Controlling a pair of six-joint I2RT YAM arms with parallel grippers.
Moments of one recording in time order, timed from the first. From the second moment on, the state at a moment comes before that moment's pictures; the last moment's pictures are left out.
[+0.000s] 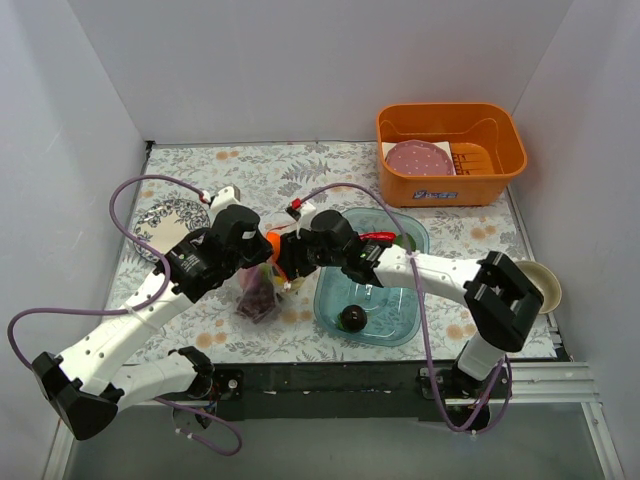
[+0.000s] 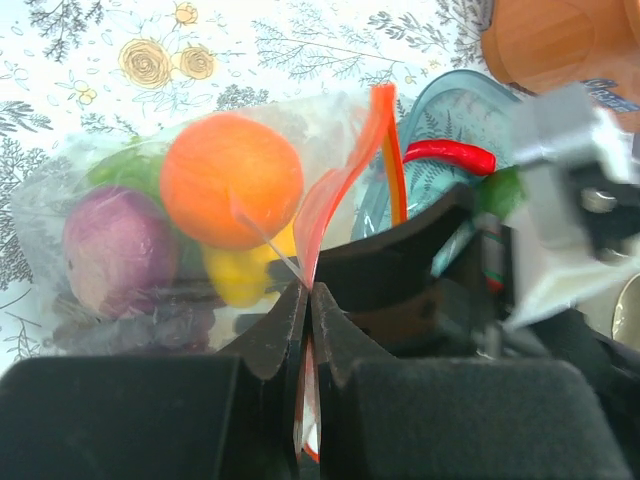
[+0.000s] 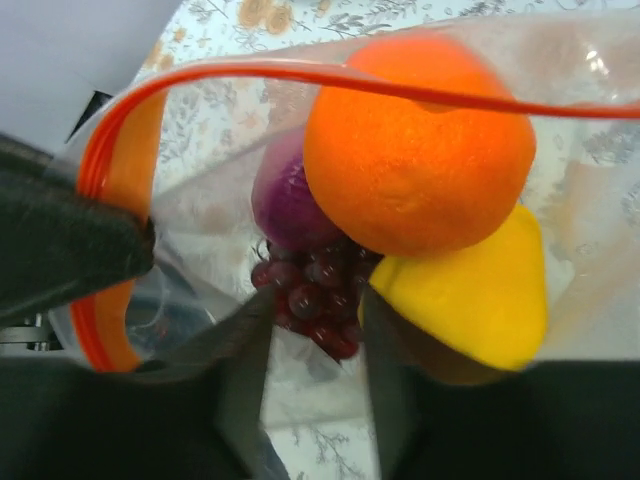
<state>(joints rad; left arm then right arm) -0.72 1.03 1.08 -0.75 -0.37 -0.91 0.98 1.67 1.09 0.14 -0.28 0.53</state>
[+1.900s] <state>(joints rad) -0.72 0.98 1.11 -0.81 -0.47 -0.93 0.86 1.48 1.33 -0.18 -0.38 0.49</state>
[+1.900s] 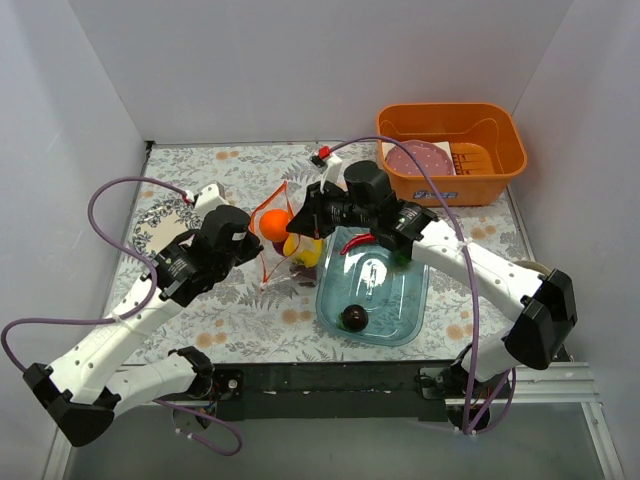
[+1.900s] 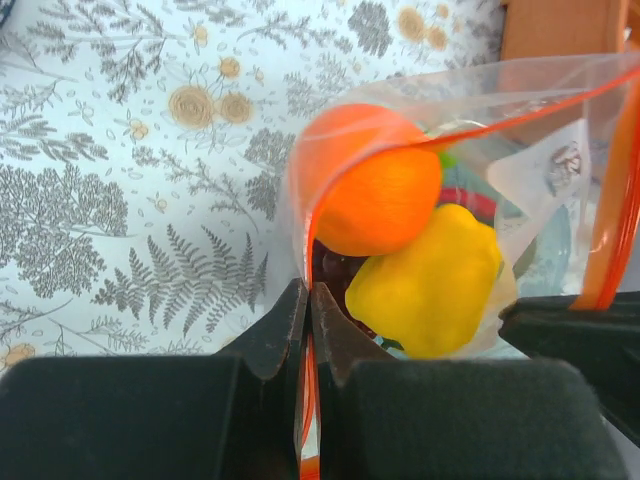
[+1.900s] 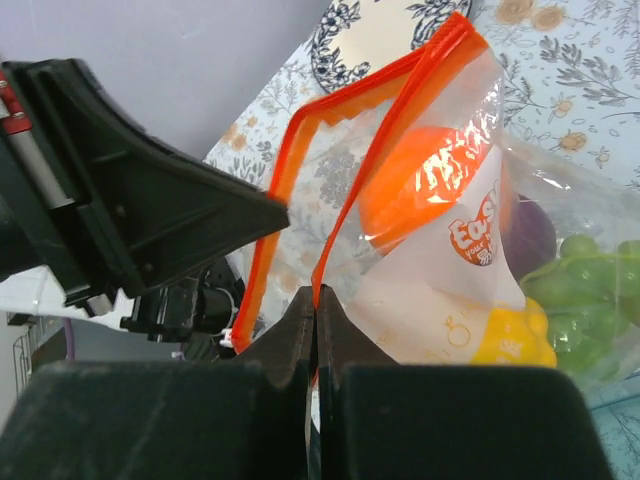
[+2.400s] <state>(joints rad) -0.72 0.97 1.18 -0.88 -0.58 -0.92 0.84 1.63 1.40 -0.33 -0.34 0.50</state>
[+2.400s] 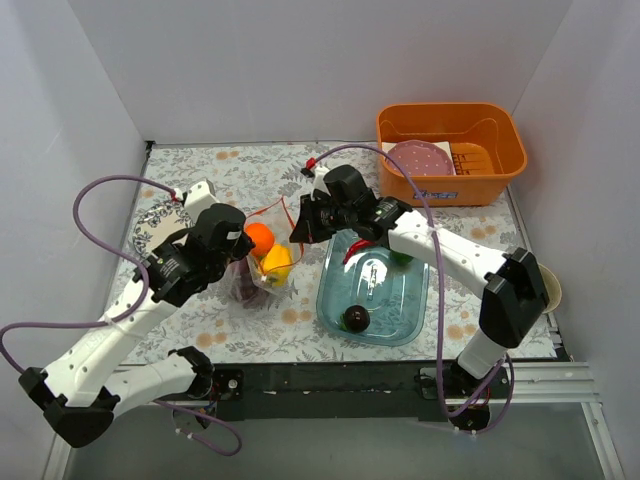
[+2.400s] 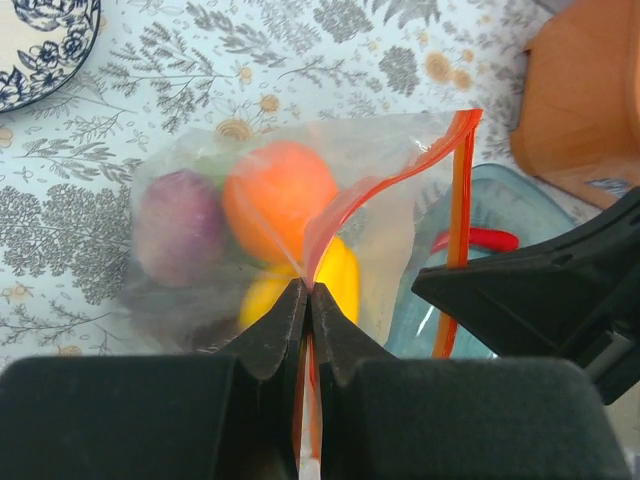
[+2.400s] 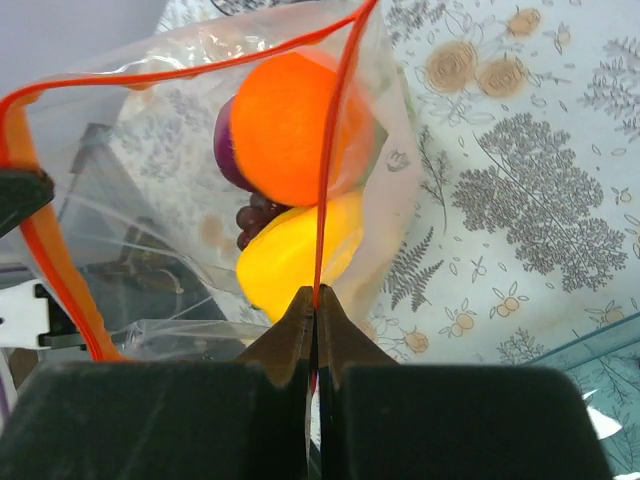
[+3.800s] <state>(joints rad) -0.71 1.07 1.09 -0.72 -0.34 -0.87 0.51 1.31 0.98 -0.51 0.17 0.47</state>
